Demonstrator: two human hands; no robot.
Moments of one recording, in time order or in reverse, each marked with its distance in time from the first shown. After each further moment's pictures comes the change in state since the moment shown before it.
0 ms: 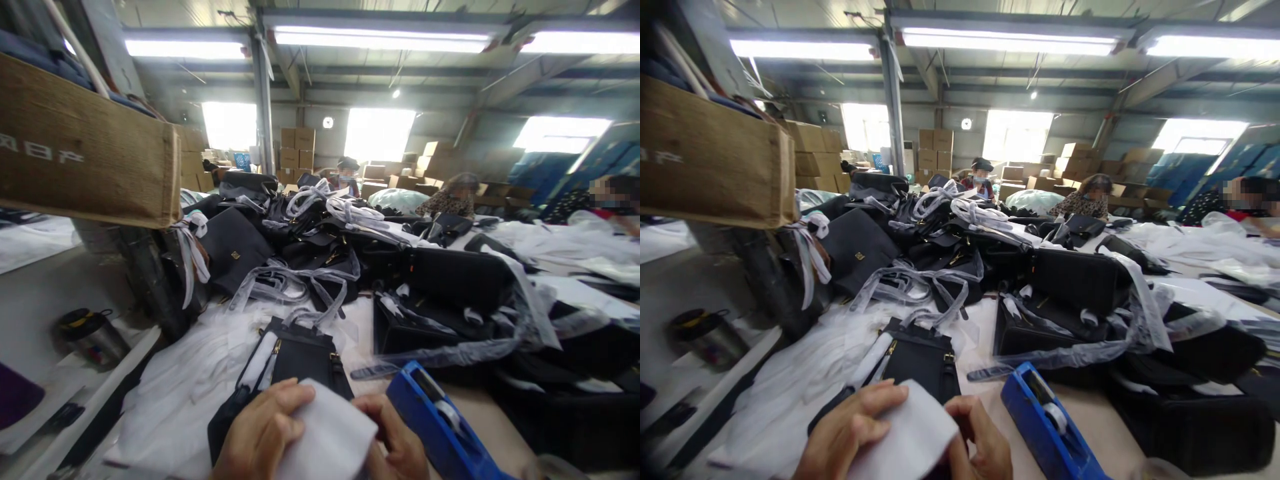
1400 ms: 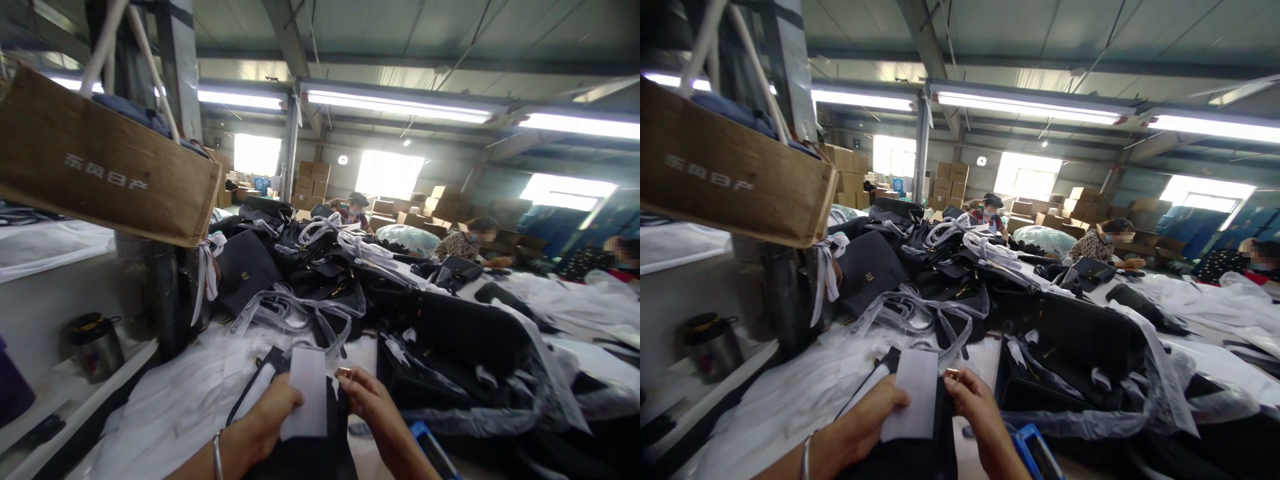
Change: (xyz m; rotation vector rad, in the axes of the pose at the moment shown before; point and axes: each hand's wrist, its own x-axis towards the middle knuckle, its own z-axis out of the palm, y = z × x) left_hand 0.086 -0.063 0.025 -0.491 -0.070 -0.736; right_hand 0.125 0.022 0.008 0.249 -0.344 0.267
